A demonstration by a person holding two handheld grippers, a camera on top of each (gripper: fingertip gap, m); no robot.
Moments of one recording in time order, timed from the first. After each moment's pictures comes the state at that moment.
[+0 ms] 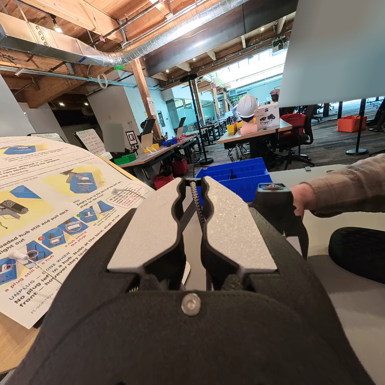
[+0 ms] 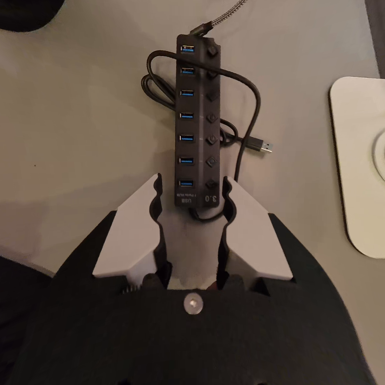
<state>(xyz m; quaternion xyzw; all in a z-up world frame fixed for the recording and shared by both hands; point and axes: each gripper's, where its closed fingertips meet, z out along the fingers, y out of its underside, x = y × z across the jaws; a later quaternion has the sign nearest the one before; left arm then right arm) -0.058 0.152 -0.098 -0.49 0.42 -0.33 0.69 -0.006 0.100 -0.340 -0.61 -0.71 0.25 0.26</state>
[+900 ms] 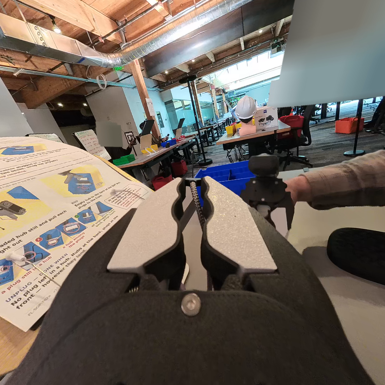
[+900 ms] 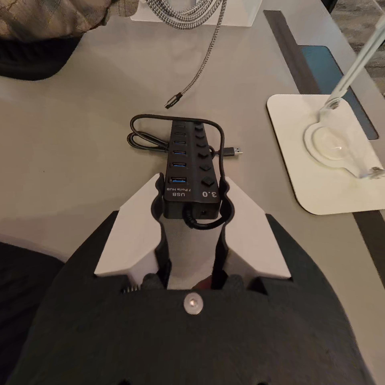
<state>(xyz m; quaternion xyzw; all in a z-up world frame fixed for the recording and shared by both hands) -0.058 0.151 -0.098 -0.49 0.42 -0.33 0.69 0.028 0.123 -0.297 -0.62 -0.65 0.28 0.34</state>
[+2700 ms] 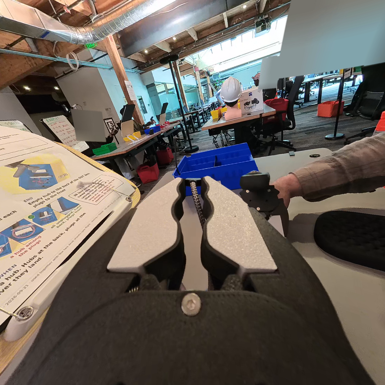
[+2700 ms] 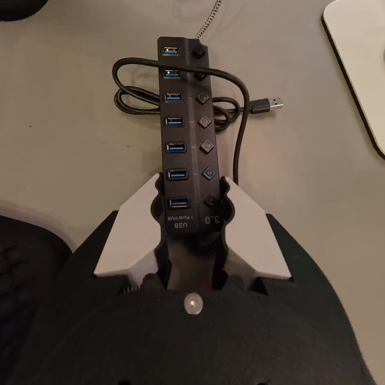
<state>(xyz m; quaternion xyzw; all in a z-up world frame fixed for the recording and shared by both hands) -0.025 0.147 -0.126 -0.50 0.46 -0.34 0.65 0.054 0.105 -0.367 -0.65 -0.64 0.29 0.27</state>
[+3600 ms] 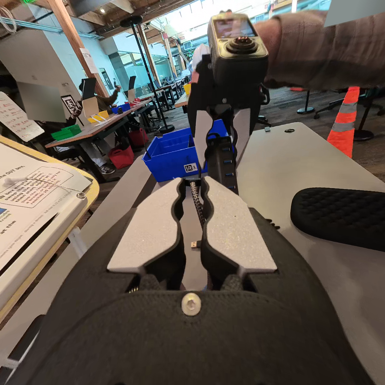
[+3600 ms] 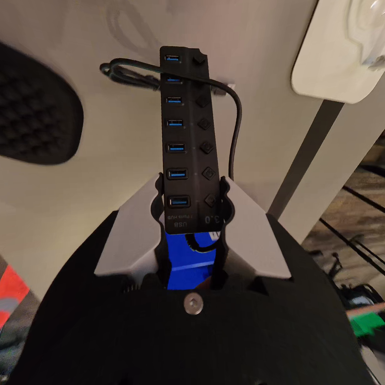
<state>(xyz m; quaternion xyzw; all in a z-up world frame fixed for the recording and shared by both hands) 0.016 0.130 -0.162 -0.52 0.52 -0.35 0.59 0.157 0.133 -0.243 -0.61 -0.78 -0.07 0.08</state>
